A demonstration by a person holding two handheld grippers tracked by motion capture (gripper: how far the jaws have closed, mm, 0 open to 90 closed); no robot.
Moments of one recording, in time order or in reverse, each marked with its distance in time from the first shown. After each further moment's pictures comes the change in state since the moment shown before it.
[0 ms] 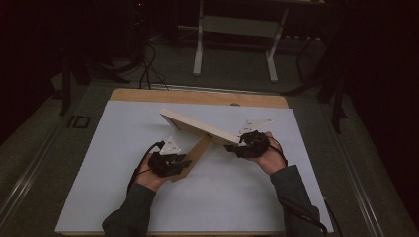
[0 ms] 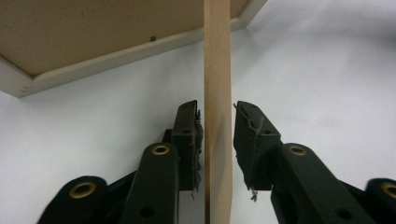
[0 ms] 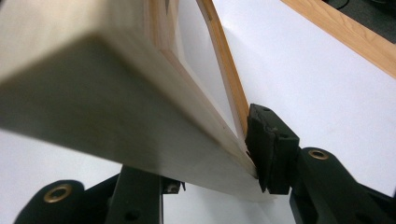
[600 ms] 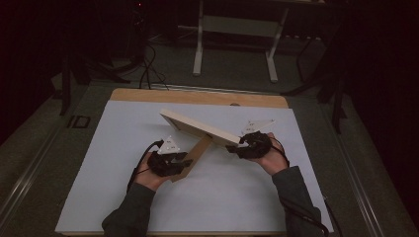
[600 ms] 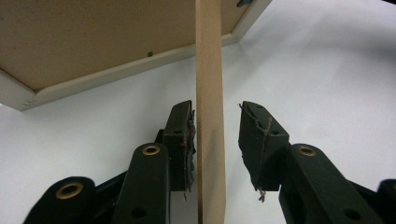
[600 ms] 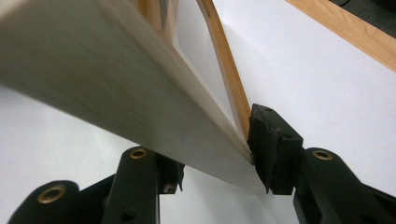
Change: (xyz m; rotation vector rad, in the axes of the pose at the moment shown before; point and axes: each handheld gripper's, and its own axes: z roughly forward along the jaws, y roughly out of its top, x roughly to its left) left arm -0.001 0.005 -0.006 -0.032 -0.014 -0.004; right arm -0.003 -0.005 -0.003 -0.001 0.006 0.012
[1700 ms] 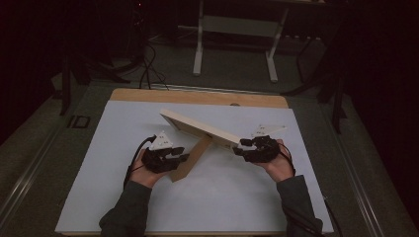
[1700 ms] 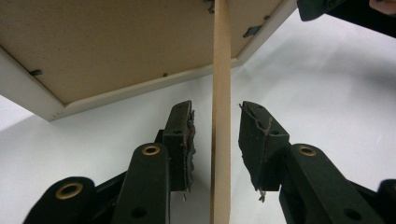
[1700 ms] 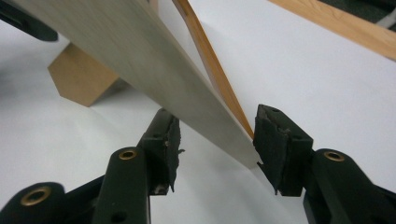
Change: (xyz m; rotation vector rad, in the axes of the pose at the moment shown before) left arm 0.007 0.007 -0.018 -0.070 0.011 -0.040; right arm 0.001 -0.022 -0.017 -0.041 -0.066 0.113
